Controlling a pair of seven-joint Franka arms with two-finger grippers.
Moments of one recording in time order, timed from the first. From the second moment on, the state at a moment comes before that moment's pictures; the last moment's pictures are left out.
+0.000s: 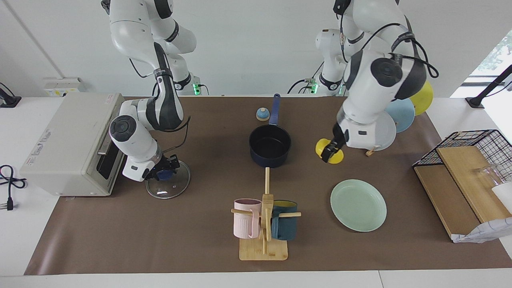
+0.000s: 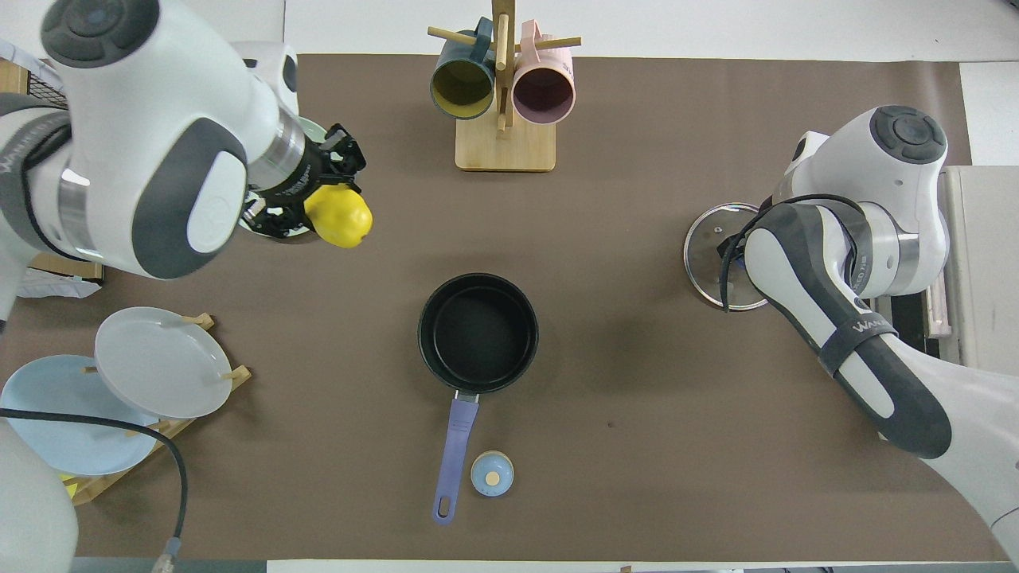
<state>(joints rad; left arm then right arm) -0.41 0.30 -0.02 -1.45 -0.07 1.74 -1.06 -0.01 0.36 0.07 -1.84 0.01 2.08 -0.33</state>
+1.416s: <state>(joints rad) -0.74 0.21 -0.02 -2.07 -0.08 2.31 -1.28 0.00 0.24 0.16 -1.64 0.01 1.68 -0.24</state>
